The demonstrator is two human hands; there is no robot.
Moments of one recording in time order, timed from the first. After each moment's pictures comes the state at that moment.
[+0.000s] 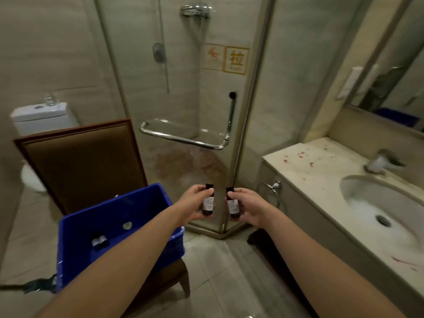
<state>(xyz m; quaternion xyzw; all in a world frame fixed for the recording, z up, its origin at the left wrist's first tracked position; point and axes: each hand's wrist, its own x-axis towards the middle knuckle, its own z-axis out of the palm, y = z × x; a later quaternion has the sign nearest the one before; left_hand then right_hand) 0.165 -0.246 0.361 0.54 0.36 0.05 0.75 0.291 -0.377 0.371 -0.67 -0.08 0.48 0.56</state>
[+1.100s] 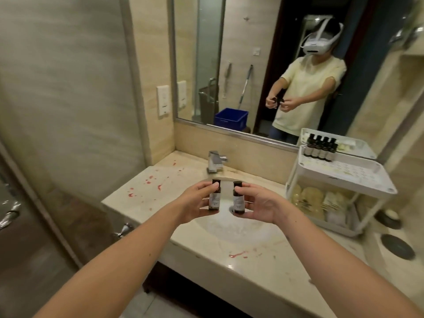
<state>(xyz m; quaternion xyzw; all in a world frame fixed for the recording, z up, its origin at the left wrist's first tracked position) 0.560 -0.583 0.422 0.60 0.08 -0.17 0.77 0.582 -0.792 0.447 -0.61 0.08 0.28 0.74</state>
